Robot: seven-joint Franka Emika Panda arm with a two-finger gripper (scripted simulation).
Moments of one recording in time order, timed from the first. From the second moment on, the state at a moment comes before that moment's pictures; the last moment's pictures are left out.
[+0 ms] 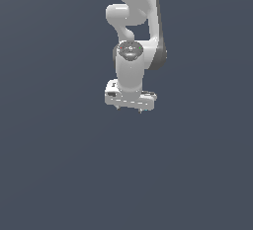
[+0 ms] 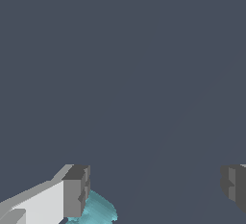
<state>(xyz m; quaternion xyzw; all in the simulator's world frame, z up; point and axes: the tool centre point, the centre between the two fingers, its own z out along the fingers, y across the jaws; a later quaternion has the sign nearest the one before) -0.033 0.012 0.143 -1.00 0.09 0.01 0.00</state>
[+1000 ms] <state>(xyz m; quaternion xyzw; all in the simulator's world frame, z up) -0.104 0.076 0.113 -0.96 0.28 0.00 0.00</state>
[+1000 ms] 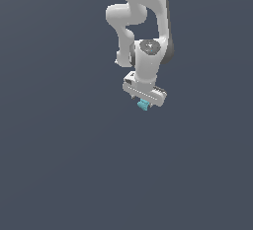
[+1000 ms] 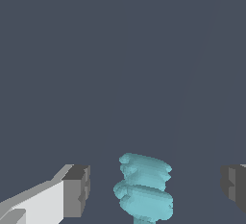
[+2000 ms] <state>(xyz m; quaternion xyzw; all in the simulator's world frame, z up) -0.153 0.104 0.098 -0.92 0.38 0.00 0.00</state>
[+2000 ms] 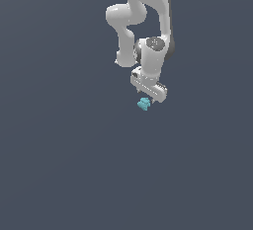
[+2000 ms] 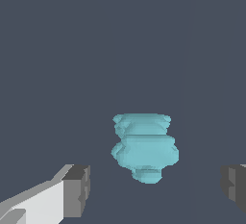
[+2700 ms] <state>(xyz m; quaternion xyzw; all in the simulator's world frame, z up) -0.154 0.104 0.066 -0.92 0.38 0.00 0.00</state>
